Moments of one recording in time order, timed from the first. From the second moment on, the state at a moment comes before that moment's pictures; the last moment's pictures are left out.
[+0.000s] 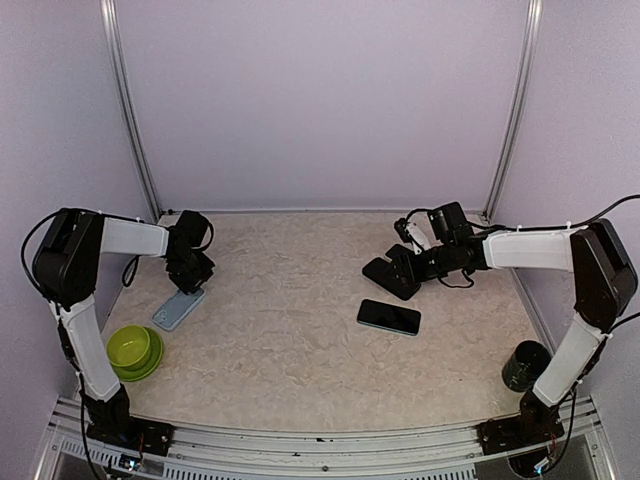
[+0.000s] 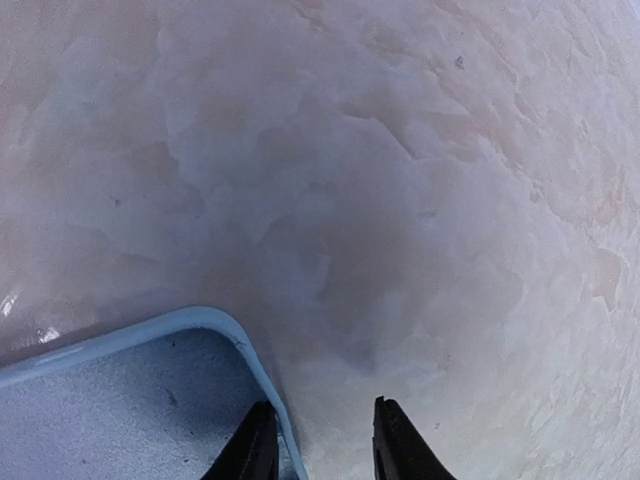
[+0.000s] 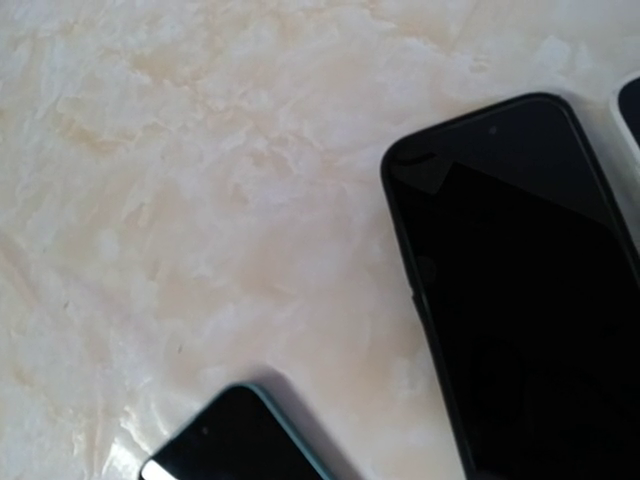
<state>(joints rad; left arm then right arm) -0.26 1.89 1.16 -0.41 -0.20 -1.12 0.46 1.69 1.05 -0.17 -0.33 0.12</state>
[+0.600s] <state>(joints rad) -0.26 1.87 1.11 -0.36 -0.18 -1.10 0.46 1.69 1.05 -0.17 -0.30 0.12</state>
